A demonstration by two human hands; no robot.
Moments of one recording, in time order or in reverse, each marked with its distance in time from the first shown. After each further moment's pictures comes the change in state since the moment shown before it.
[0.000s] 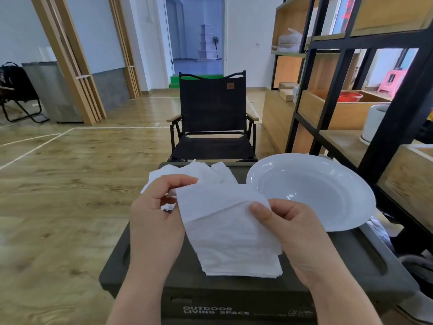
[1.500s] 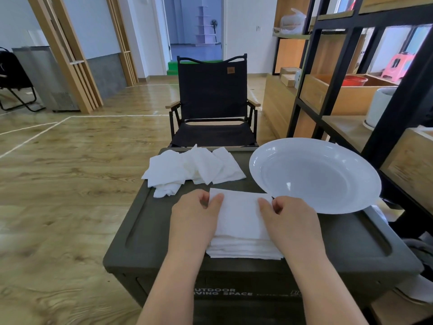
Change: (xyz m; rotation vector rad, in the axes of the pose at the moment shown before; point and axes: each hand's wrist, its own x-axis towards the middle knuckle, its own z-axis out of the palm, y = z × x) left_hand -0.004 -0.051 0.039 0.453 -0.198 -0.255; right_hand 0.020 0.045 0.010 -0.789 0.401 0.078
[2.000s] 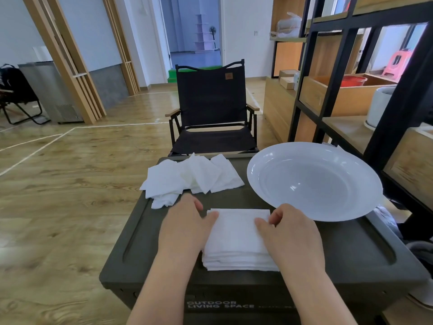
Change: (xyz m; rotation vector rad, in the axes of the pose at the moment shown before) left_hand 0.018 -0.001 -0.003 0.338 -0.056 -0.013; right_hand 0.001 0.011 0.005 -0.014 0.018 0.069
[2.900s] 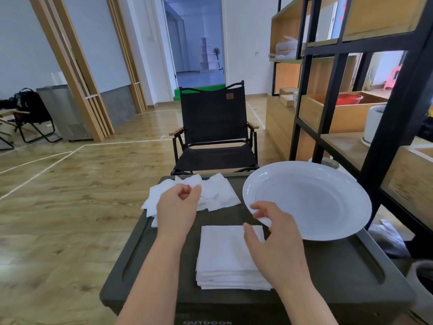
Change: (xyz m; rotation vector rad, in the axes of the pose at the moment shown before) left_hand 0.032 0.031 -0.019 -0.527 0.252 -0.031; right_hand 0.003 -0.010 -0.012 0.251 -0.039 -0.262
